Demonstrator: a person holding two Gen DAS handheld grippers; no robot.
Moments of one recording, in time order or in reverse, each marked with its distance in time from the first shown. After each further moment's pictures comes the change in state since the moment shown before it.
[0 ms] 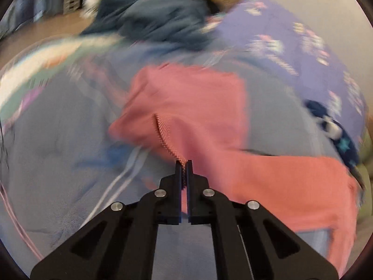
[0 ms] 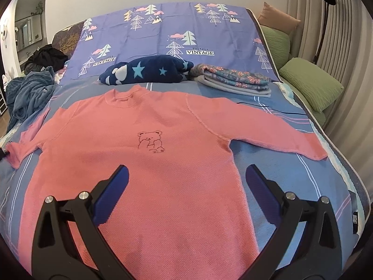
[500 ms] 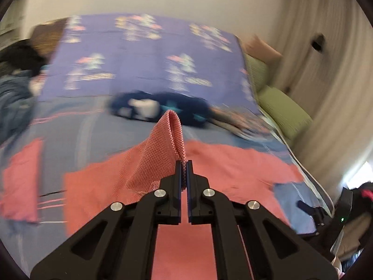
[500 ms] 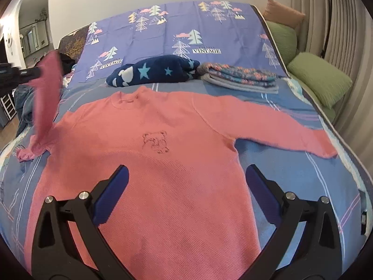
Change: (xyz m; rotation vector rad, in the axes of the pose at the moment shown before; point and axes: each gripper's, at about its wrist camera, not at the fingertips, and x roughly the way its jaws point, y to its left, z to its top) left arm -0.107 -0.358 -0.077 0.582 -0.007 -0.525; right arm 0.002 -0.014 -0.001 0.034 0.016 0.079
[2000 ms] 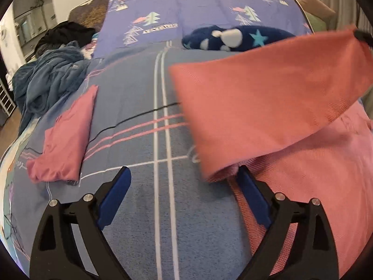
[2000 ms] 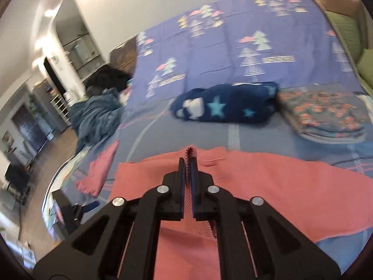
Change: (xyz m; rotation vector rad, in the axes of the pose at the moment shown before) left arm 0.040 0.132 -0.107 -0.006 0.164 0.468; right arm 0.065 0.045 0.161 0.030 0.051 0.426
